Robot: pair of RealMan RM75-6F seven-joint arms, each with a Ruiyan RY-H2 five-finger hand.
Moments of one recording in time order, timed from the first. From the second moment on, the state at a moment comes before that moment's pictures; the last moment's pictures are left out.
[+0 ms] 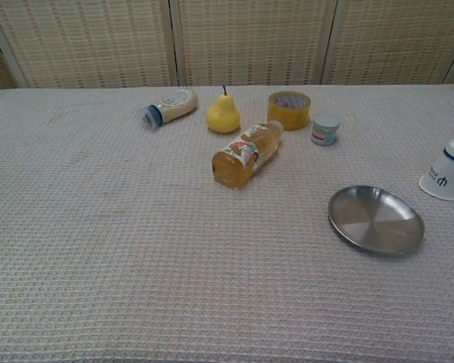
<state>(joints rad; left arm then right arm) -0.11 -1.11 0.05 -1.55 1.72 1.54 -0.02 0.22 -1.14 -0.02 -1.58 -1.66 1.29 -0.33</state>
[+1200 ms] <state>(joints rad) -0.10 -1.09 0.05 -1.56 1.72 1.56 -0.06 0.36 -1.30 -0.04 -1.39 -1.43 0.94 -0.23</state>
